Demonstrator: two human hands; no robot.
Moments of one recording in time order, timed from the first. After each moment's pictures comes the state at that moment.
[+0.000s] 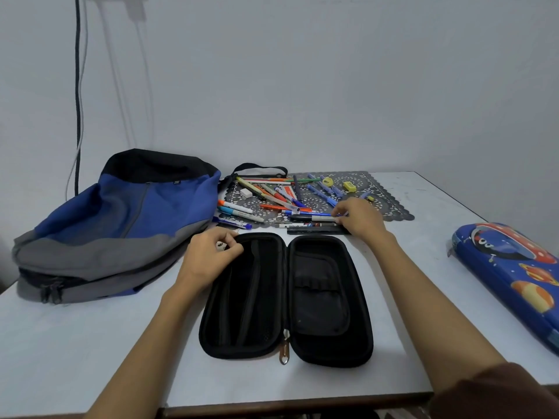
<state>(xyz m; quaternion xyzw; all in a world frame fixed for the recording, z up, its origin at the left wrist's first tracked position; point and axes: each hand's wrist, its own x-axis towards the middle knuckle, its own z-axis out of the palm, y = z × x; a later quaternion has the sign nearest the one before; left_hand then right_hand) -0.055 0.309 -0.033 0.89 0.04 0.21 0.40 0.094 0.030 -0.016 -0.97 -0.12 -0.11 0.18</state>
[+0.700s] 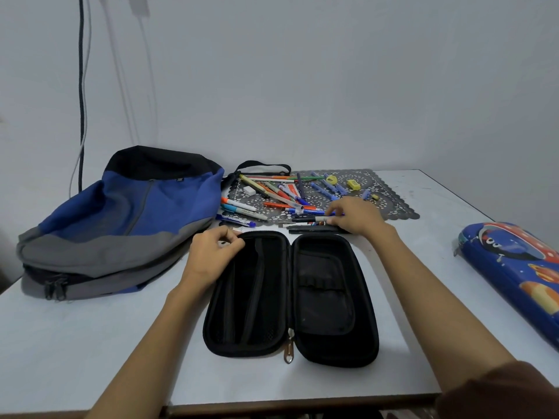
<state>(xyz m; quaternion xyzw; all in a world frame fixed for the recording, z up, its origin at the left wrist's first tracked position) -0.049 0.312 -0.039 0.87 0.05 0.22 0.44 0.093 0.042 -0.005 -0.97 -0.19 -0.05 0.11</state>
